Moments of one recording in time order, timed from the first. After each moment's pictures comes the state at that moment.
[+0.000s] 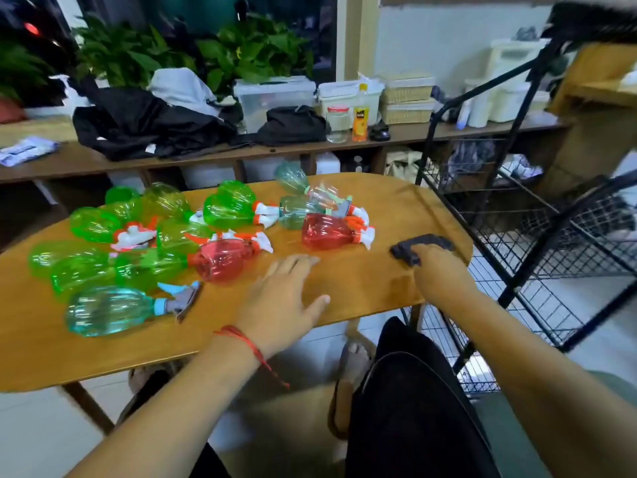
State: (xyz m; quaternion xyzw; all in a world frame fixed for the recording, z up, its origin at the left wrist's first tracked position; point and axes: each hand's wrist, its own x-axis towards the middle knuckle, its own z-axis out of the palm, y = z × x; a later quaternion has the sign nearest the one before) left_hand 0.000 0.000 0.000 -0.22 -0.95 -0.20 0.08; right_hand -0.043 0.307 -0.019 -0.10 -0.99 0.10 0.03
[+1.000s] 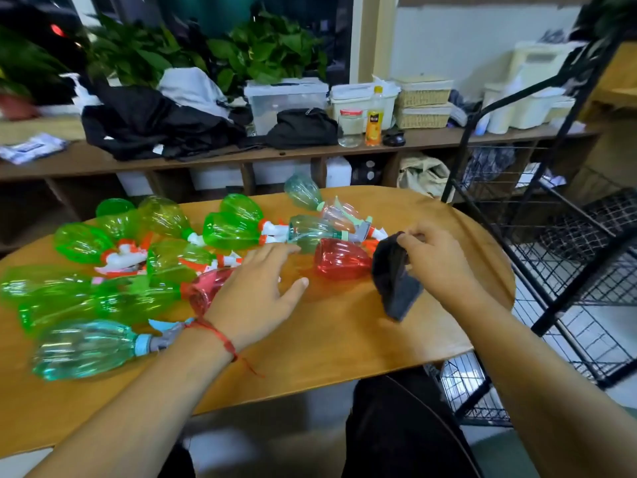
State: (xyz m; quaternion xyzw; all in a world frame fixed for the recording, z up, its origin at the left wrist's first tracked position) left_hand -0.038 -0.027 0.017 -0.18 -0.95 -0.23 0.11; right_hand -0.059 0.263 0.029 -0.10 -0.86 0.49 0.14
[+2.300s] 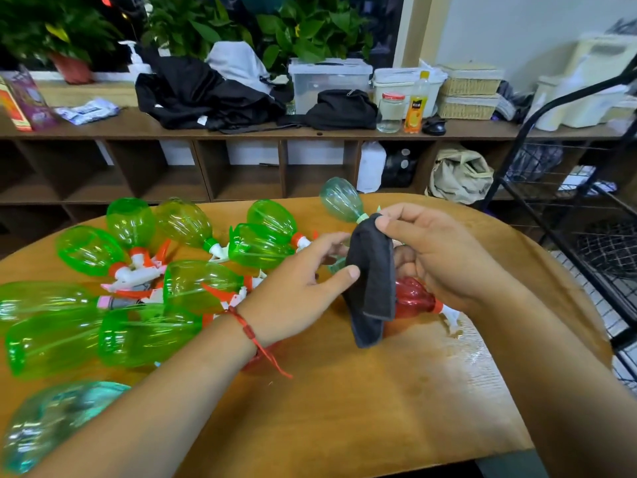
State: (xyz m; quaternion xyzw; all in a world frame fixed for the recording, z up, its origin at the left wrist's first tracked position) left_hand 0.022 -0.027 0.021 -0.19 -0.85 -0.48 0.00; right_hand 0.007 0.193 0.077 0.11 -0.70 0.70 -0.11
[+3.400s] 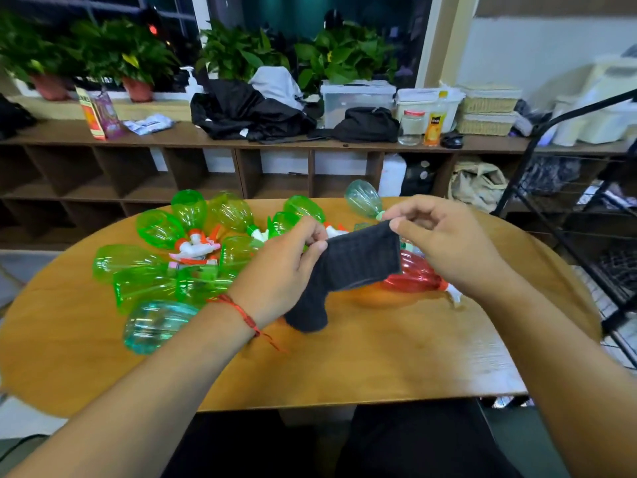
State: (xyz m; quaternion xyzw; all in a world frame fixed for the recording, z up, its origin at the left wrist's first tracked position) left_hand 0.114 -0.074 0.048 -0.18 -0.90 -0.36 0.18; right_hand 0.078 0.183 0.090 0.20 -0.82 0.54 0.09
